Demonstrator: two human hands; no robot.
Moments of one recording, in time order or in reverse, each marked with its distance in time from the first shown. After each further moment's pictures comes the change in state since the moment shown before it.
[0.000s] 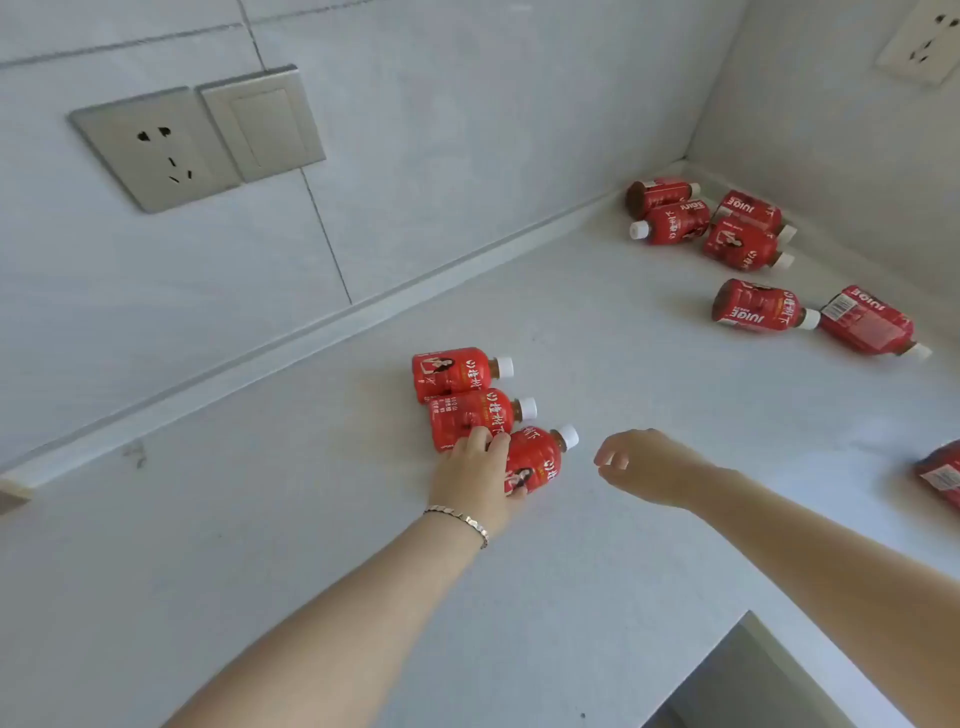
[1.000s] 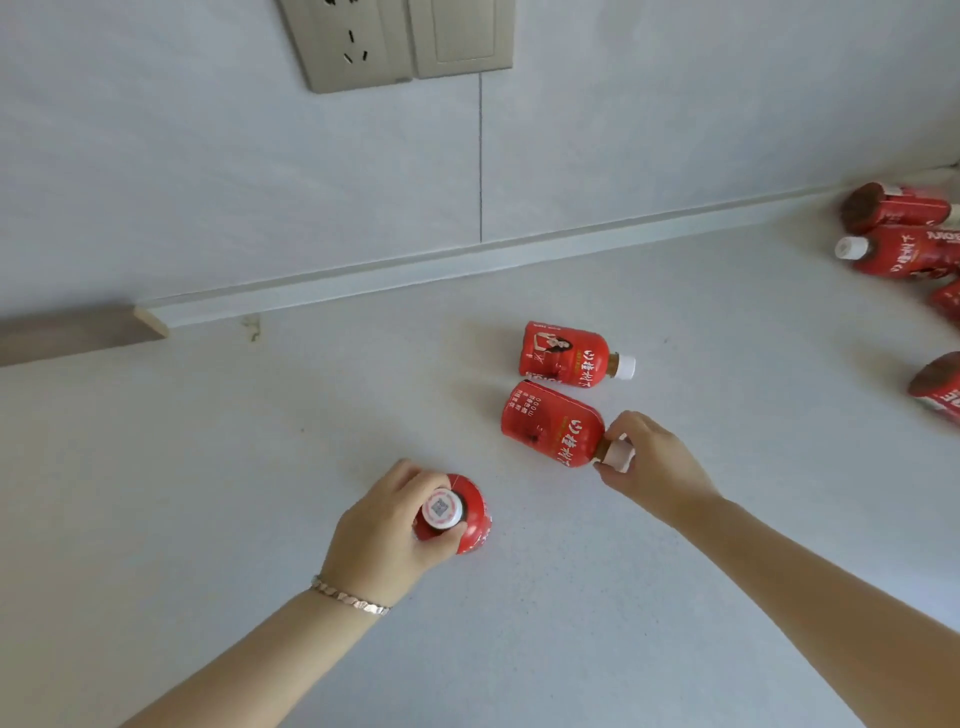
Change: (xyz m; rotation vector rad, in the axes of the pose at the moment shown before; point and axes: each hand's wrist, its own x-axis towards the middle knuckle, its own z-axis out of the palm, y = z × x) left_hand -0.108 -0.083 -0.016 -0.307 0.343 -0.346; right_hand 0.076 -0.057 0.033 0.063 0.158 -0.419
